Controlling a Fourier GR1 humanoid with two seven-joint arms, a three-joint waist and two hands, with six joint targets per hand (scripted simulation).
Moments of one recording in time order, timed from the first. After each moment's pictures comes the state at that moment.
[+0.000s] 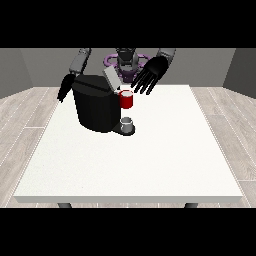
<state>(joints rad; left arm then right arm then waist) -1.19 0.43 0.07 -0.67 -0.91 -0.24 -0.25 -0.41 -0.11 -0.13 -1.15 0.15 -0.21 -0.03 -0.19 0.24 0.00</state>
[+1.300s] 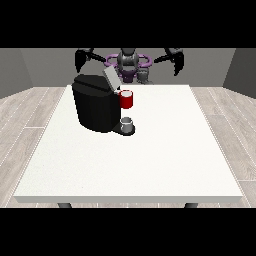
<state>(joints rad) -0.51 0.03 0.38 -0.71 -0.40 -0.31 -0.31 -0.15 -0.09 -0.11 -1.22 0.08 -0.10 -0.02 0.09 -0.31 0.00</state>
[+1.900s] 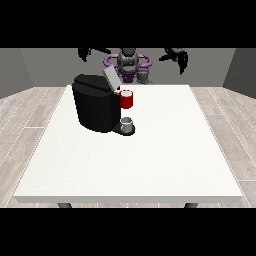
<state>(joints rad) -0.42 0.01 0.32 -0.91 -0.28 -0.35 -0.23 -0.31 -0.16 -0.11 -1.29 0.07 -0.03 0.04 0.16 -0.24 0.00</state>
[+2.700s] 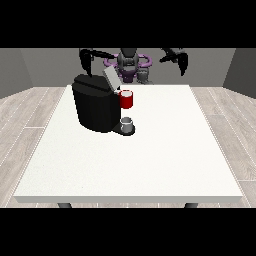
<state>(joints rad) -0.32 0.03 0.20 -1.23 -0.16 -0.31 -0.13 -0.52 -0.17 -0.19 -1.15 -0.06 0.01 0.12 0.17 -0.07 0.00</state>
